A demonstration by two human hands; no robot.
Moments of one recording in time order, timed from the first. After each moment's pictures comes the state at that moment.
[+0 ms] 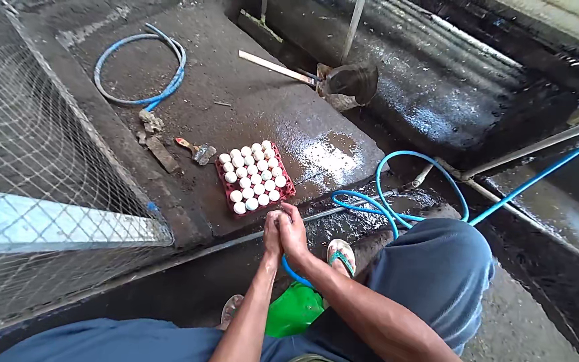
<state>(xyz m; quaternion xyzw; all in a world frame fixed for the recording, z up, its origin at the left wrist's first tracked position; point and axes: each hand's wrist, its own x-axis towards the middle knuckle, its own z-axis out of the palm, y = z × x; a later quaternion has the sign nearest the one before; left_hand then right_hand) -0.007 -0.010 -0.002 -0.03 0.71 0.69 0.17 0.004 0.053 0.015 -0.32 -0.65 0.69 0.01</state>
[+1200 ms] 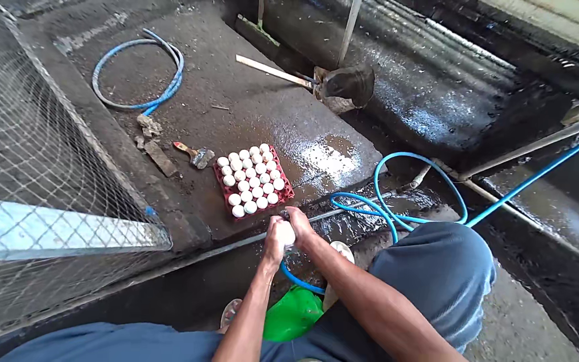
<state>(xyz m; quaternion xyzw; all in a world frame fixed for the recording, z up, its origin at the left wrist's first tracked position) -0.007 -0.012 -0.011 -0.01 0.69 0.69 0.23 -0.018 0.080 -0.006 -0.41 -0.54 0.73 -0.08</state>
